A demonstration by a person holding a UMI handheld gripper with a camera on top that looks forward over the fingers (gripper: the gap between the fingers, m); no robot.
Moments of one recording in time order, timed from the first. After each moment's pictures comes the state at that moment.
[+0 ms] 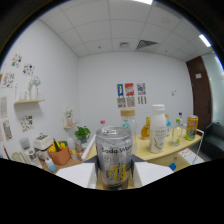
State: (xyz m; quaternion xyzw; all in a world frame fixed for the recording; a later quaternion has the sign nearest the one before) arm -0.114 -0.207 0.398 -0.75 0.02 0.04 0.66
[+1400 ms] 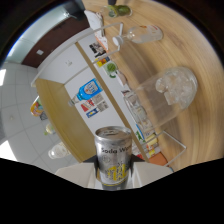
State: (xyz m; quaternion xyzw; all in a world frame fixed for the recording) arm -0.015 -0.205 0.226 -0.37 0.57 0.66 0.32
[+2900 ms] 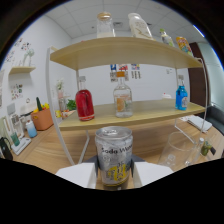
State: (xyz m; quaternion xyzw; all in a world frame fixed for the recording) arm -0.080 -0.189 0.101 -0.80 0.04 0.03 0.60
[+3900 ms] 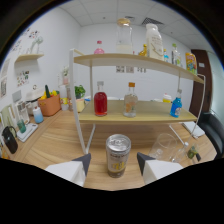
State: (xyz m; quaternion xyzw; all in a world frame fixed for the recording) arm -0.097 -0.261 0.132 -0.84 -0.01 -0.01 0.54
